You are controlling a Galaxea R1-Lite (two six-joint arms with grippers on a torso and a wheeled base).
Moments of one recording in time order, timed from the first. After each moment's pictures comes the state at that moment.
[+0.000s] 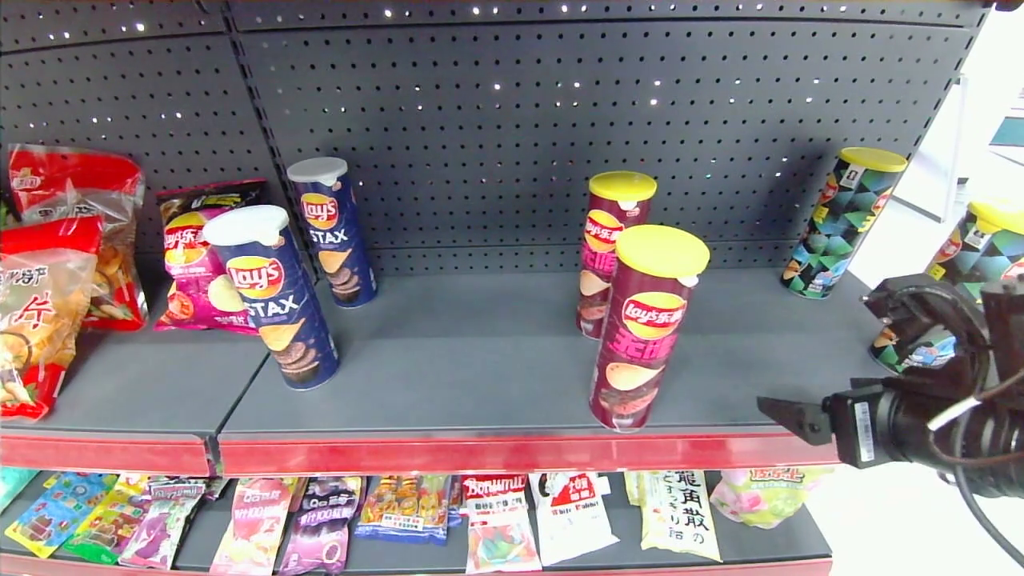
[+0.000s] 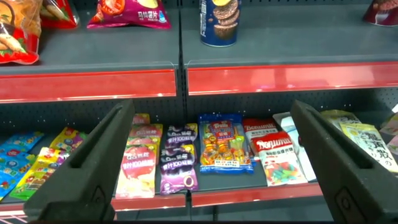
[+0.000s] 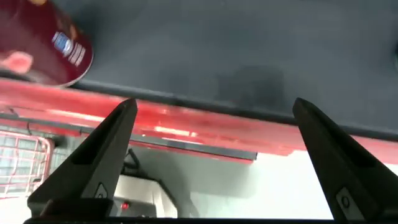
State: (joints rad) left arm 0.00 0.00 0.00 0.00 -0.07 -0.01; right arm 0.43 1.32 -0.63 -0.08 -0.27 0.10
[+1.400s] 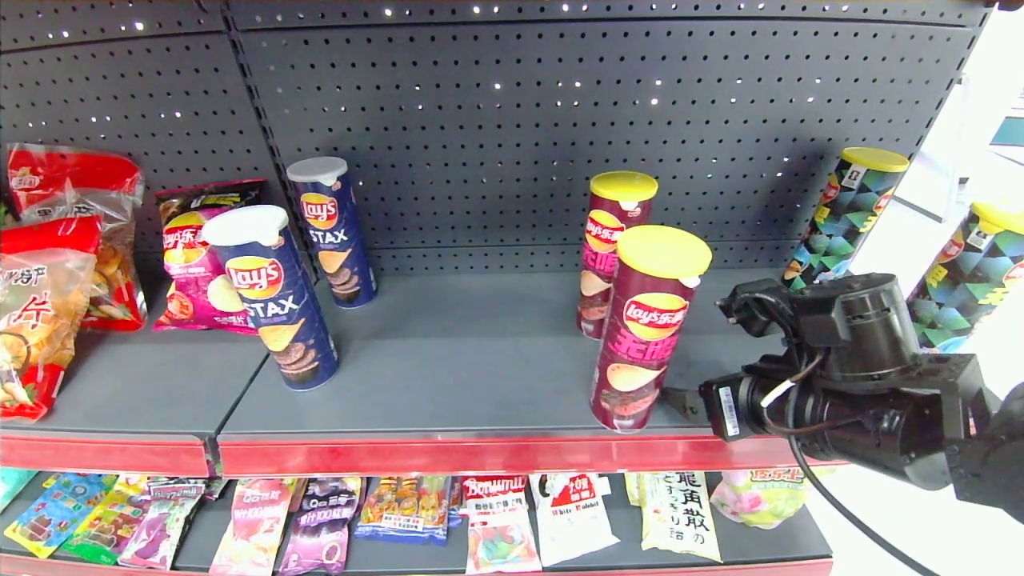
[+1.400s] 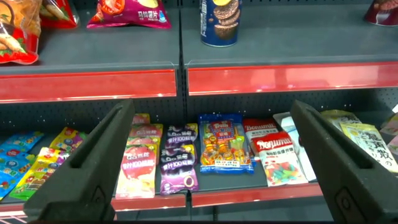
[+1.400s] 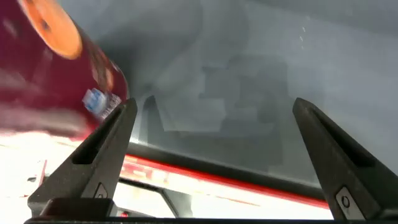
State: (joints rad) left arm 0.00 0.00 0.00 0.00 -0.07 -0.01; right arm 0.54 1.62 -0.70 -0.29 -0.31 0.10
